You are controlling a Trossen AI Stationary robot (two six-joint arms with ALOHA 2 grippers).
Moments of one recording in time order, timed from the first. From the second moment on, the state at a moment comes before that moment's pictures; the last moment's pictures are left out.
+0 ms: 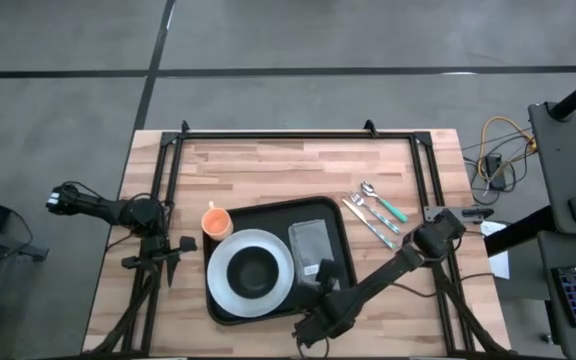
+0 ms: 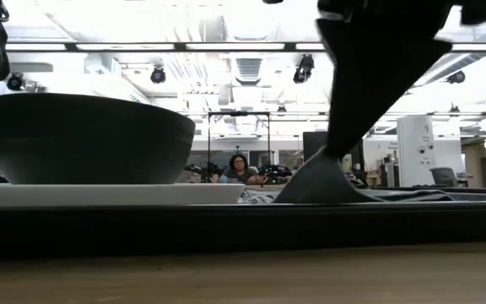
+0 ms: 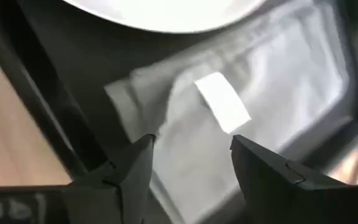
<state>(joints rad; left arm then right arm) -0.23 0.14 0.01 0.03 1.06 -0.04 0.60 2.30 1.98 -1.30 0.47 0.89</state>
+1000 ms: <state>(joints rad) -0.24 0.14 0.01 0.03 1.06 -0.04 0.53 1.53 1.10 -1.08 0.42 1.09</state>
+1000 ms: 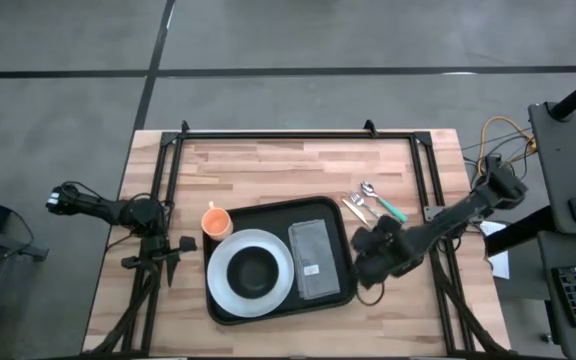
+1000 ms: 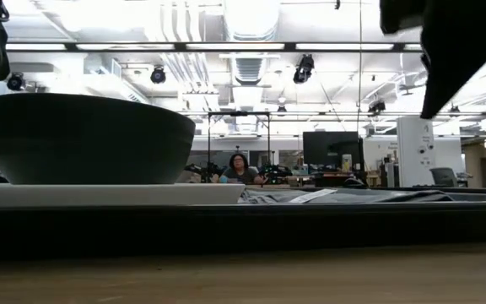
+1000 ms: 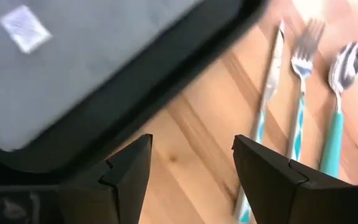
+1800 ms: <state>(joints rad) -0.23 0.14 0.01 0.03 1.06 -0.04 0.14 1.29 0.78 -0.88 0.20 0.90</state>
